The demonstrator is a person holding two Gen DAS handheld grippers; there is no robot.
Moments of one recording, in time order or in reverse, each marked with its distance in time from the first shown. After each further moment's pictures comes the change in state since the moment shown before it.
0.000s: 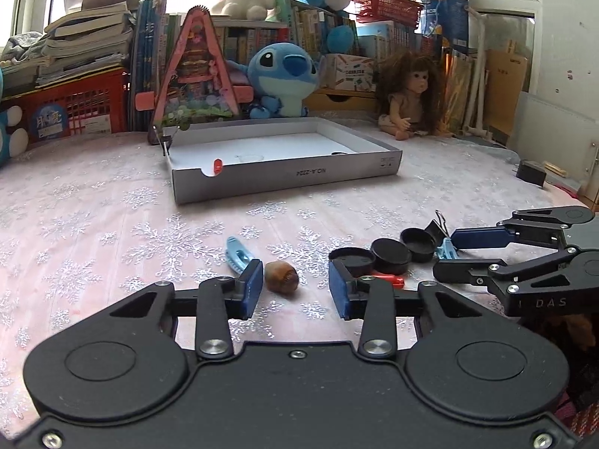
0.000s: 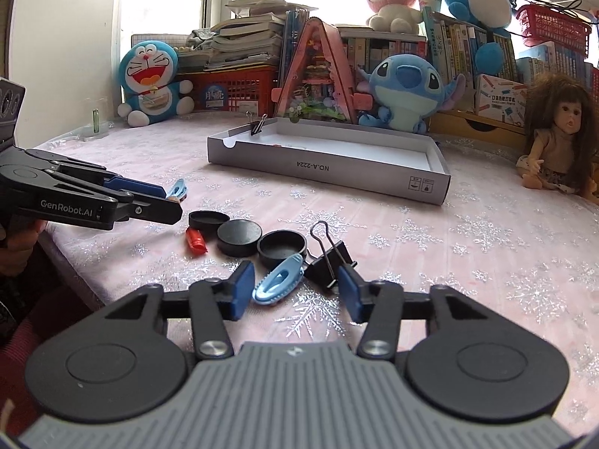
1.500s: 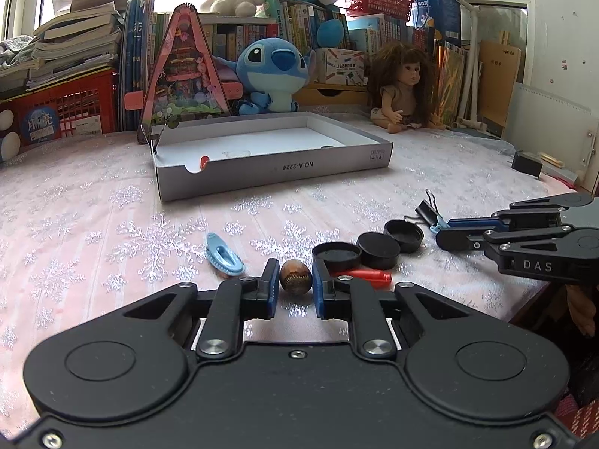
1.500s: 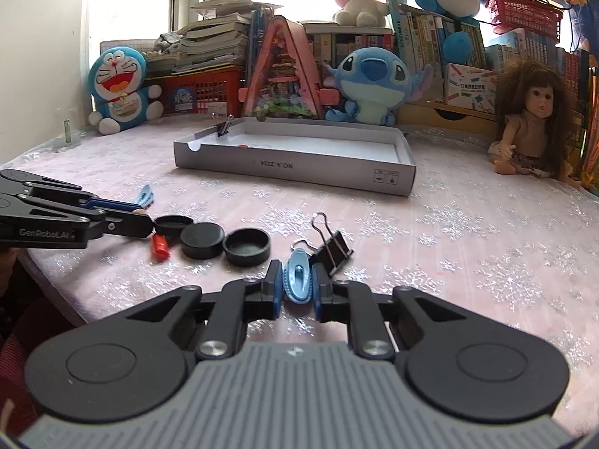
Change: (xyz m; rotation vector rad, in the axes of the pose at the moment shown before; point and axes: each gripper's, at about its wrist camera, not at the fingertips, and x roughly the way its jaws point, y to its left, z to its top) left arm 0.005 -0.010 -0.003 0.022 0.006 -0.006; right arm -0.001 -0.015 0.002 0.057 0.000 -0.075
